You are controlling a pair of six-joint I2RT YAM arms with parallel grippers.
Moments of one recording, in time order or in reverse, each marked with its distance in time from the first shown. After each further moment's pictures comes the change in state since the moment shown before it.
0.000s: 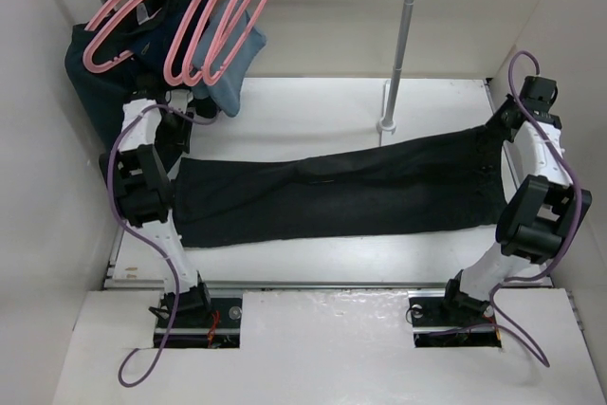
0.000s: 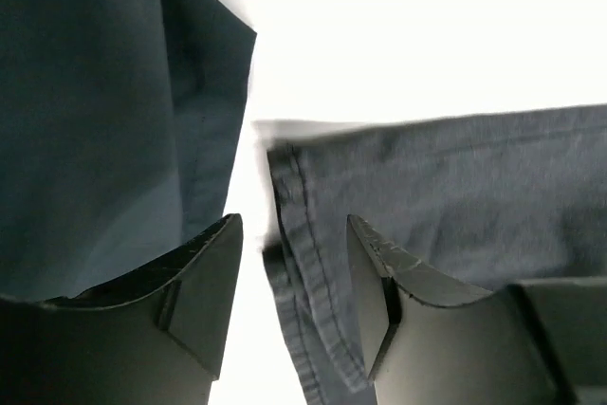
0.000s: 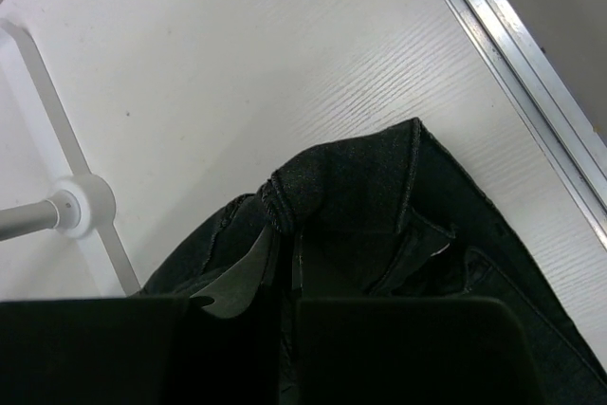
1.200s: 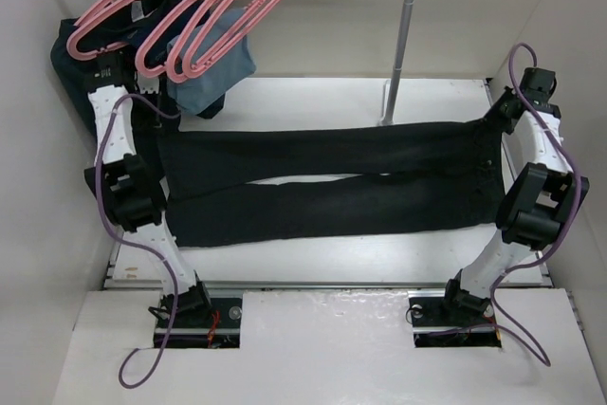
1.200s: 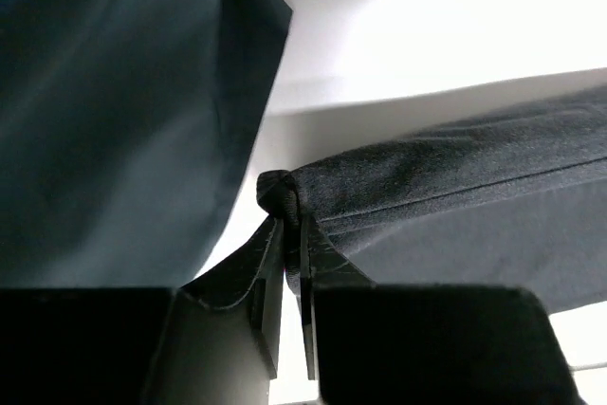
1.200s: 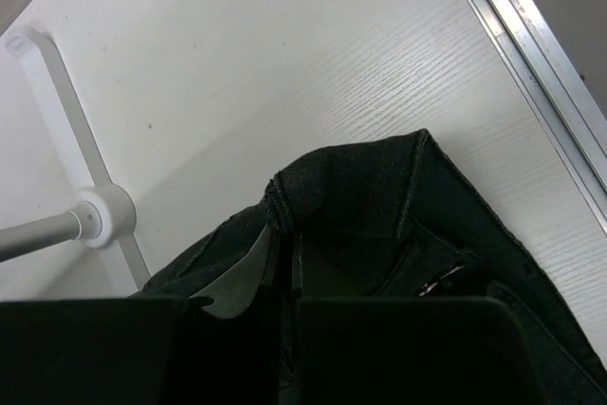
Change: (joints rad) left arm 0.105 0.026 0.340 -0.272 0.117 -0.005; right arm 0.003 0.119 0.131 -0.031 -0.045 0.000
